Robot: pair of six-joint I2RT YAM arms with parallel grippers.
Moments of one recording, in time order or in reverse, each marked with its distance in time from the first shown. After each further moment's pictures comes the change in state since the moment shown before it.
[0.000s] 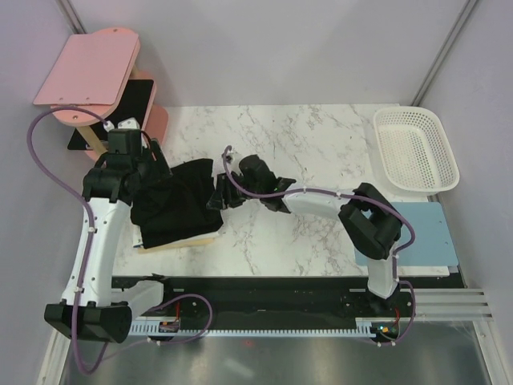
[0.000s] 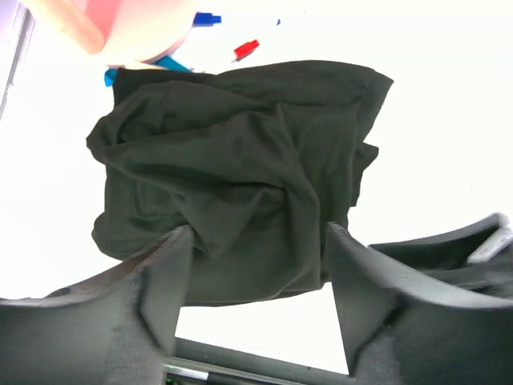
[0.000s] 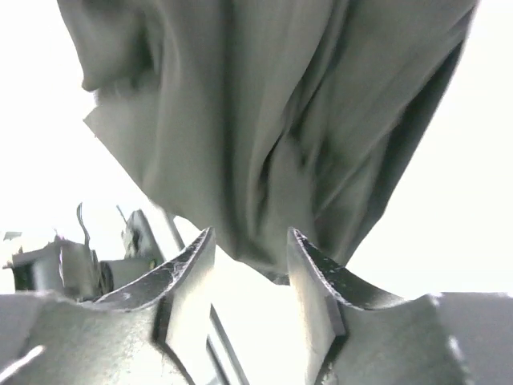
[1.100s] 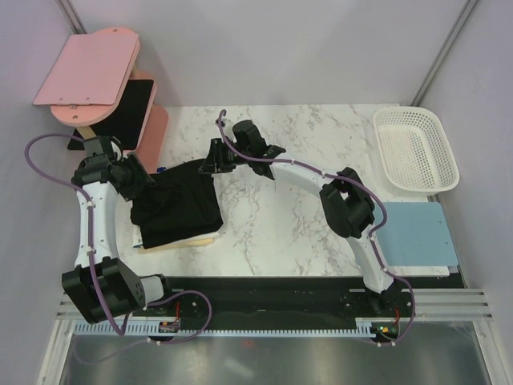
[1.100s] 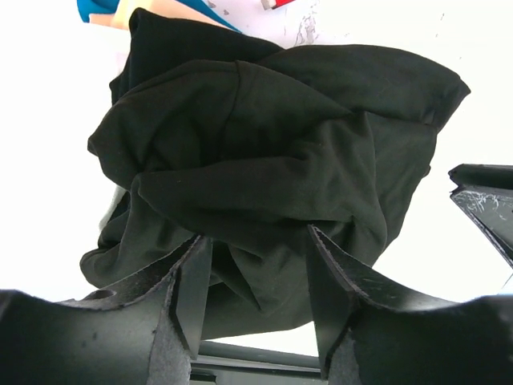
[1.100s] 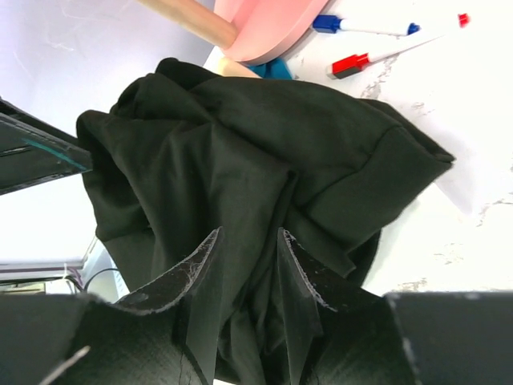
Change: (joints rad) left arm 0.386 0.135 -0.153 0.085 0.380 0.047; right arm -0.134 0.291 0.534 -0.180 -0.121 -0.020
